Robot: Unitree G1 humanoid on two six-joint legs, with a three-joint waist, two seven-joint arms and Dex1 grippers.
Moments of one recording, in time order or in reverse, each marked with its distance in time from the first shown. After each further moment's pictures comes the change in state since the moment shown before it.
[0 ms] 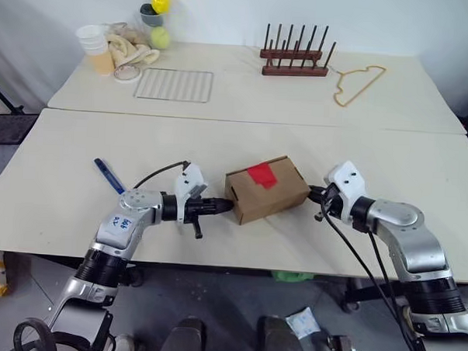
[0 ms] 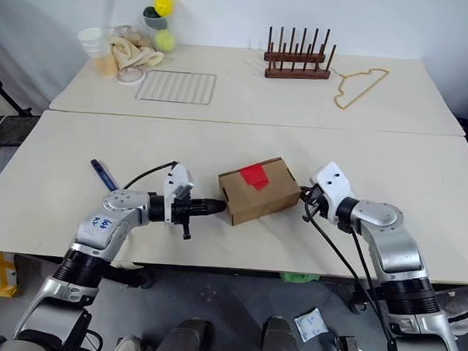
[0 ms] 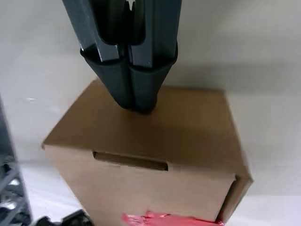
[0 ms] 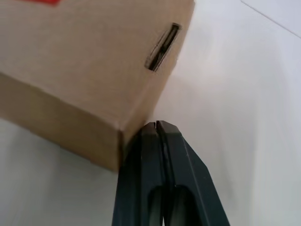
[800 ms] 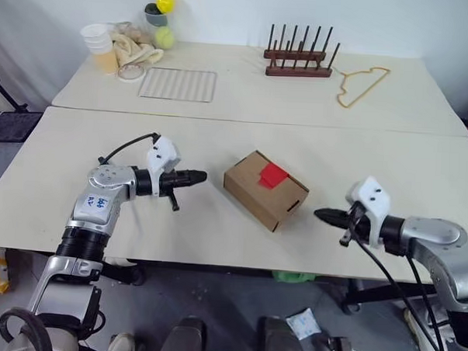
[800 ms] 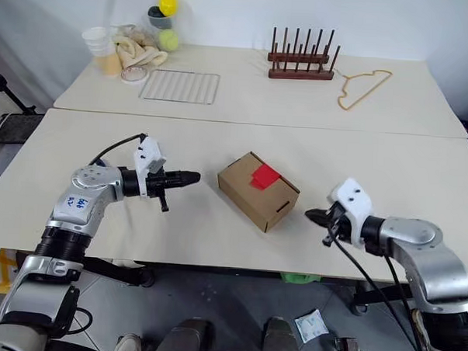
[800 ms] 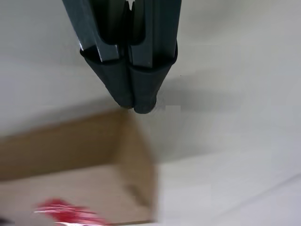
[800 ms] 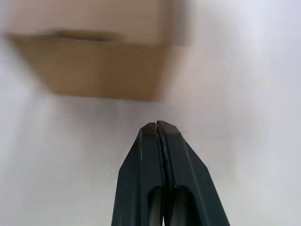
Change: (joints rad) left arm -0.019 0.134 0.059 0.046 0.010 -0.098 -0.126; right arm 0.074 -0.118 -0.095 -0.143 0.091 0.150 -0.006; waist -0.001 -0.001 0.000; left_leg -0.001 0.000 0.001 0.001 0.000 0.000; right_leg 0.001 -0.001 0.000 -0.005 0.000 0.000
